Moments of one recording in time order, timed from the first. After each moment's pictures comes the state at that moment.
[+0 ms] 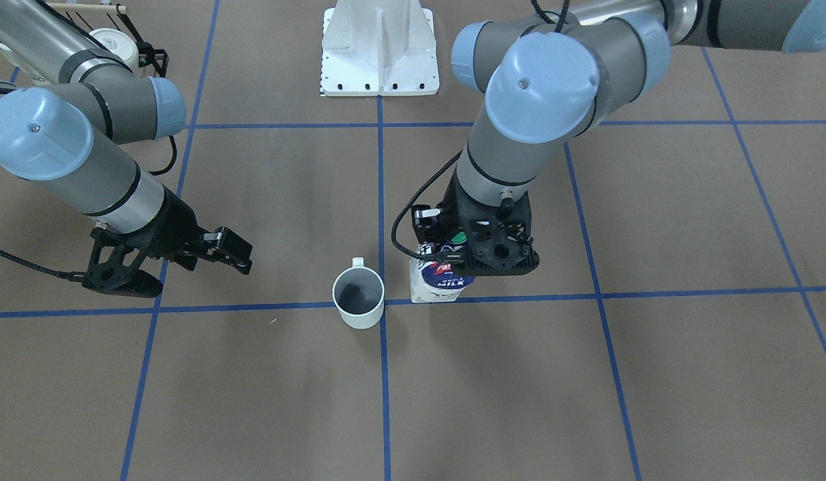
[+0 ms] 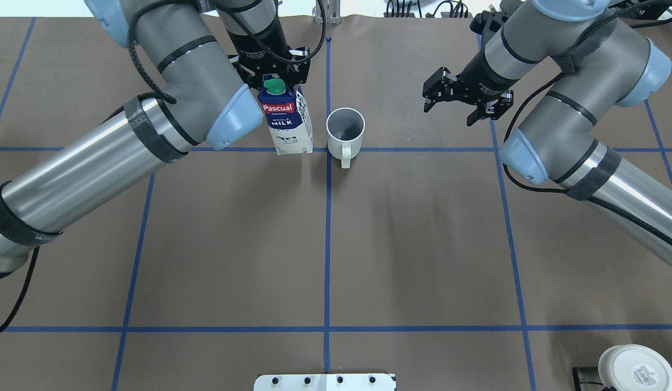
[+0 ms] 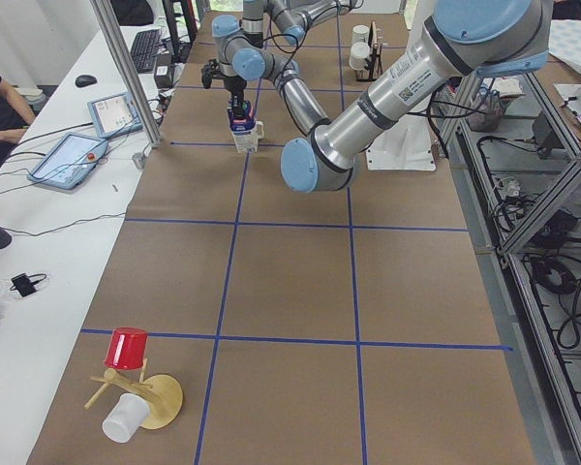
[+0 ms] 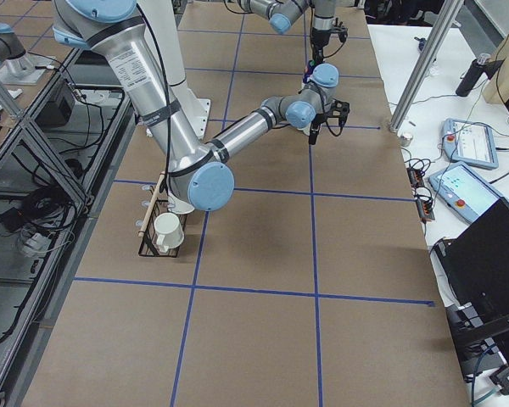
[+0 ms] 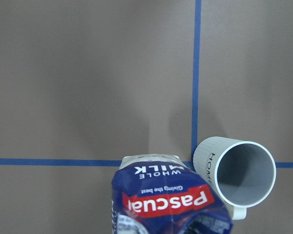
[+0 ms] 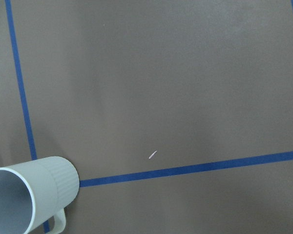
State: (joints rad) left arm -0.83 -2.56 -1.40 -1.48 -2.17 -1.02; right arm 0.93 -1.02 1.59 -1.33 2.26 1.18
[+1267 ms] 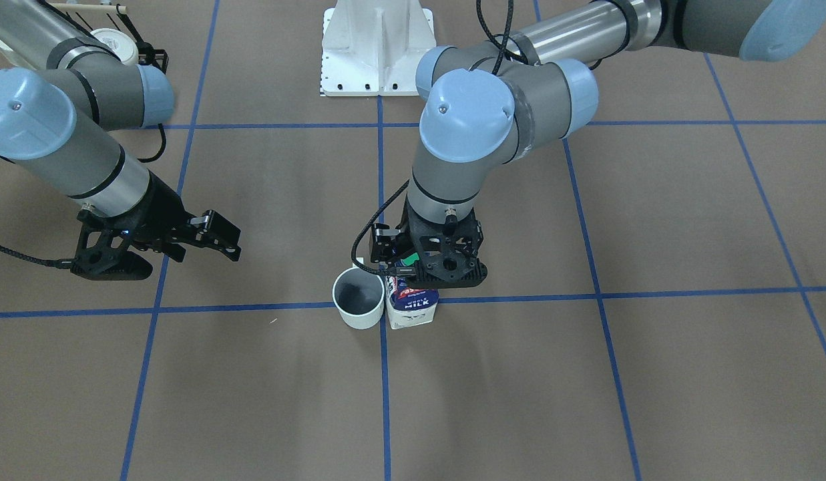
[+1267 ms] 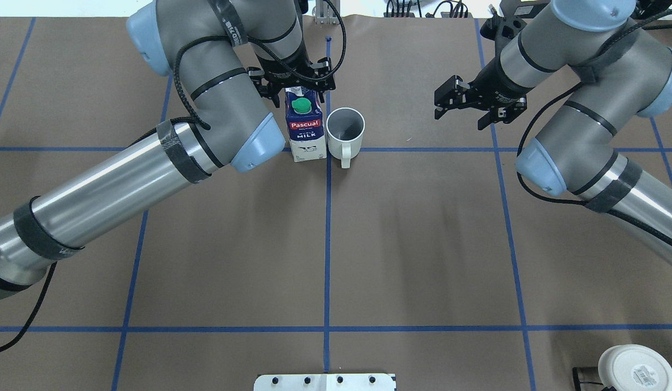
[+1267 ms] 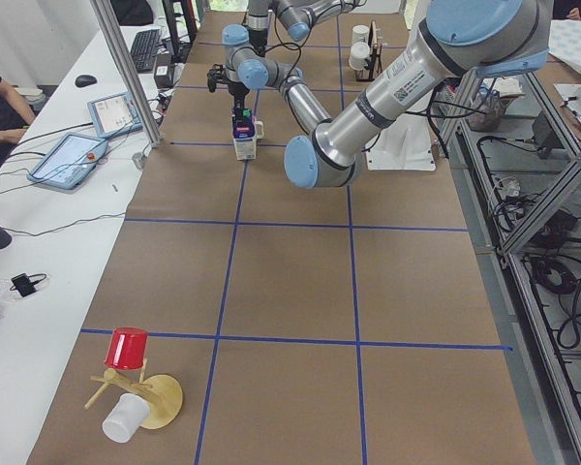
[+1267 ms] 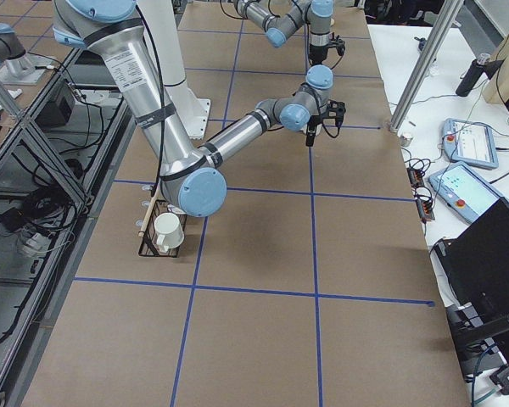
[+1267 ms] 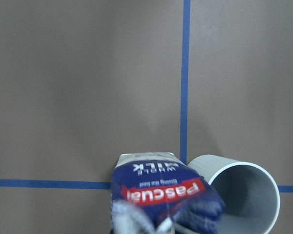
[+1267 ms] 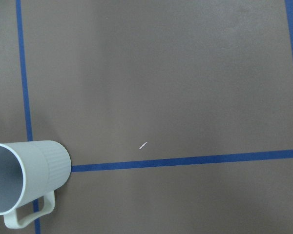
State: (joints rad) left arm -0.78 -2.57 -1.36 -1.60 -2.07 -1.11; right arm 0.93 -1.09 1.66 -1.33 2.26 1.09
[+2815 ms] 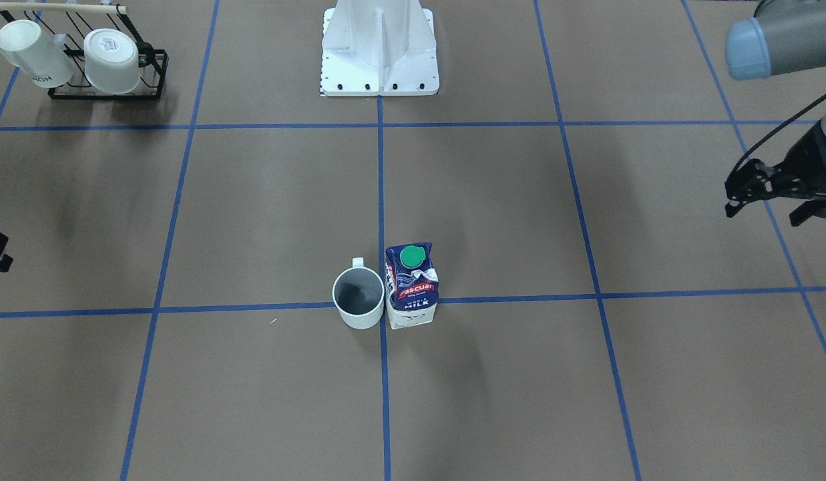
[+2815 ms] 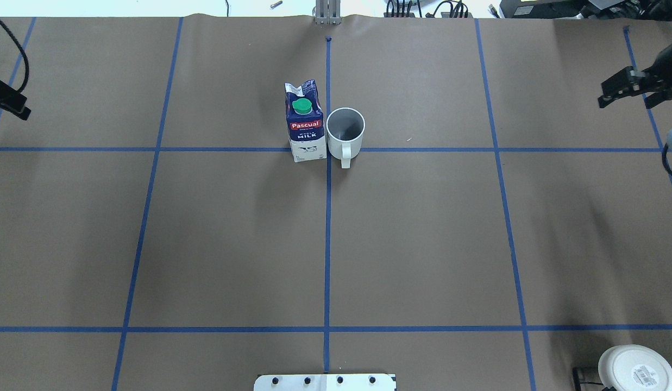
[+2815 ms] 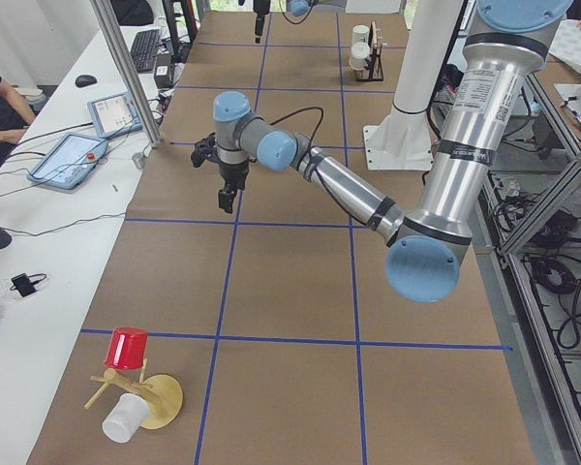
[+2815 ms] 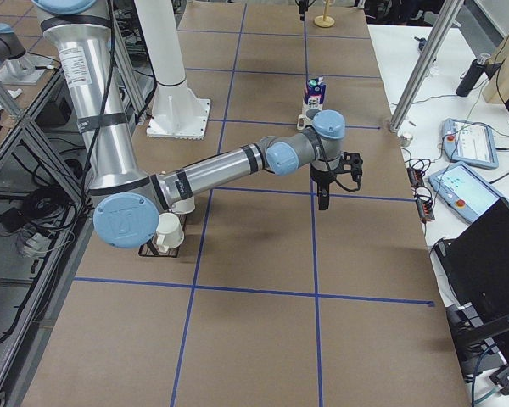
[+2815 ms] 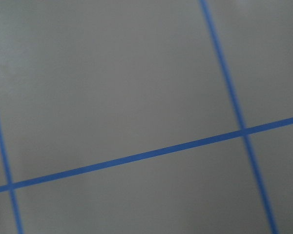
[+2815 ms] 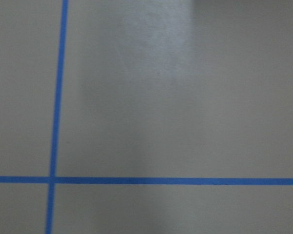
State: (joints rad) left arm -1.25 -1.77 -1.80 -1.54 -2.22 -0.29; right arm 1.27 -1.36 1.72 -1.54 2.24 0.46
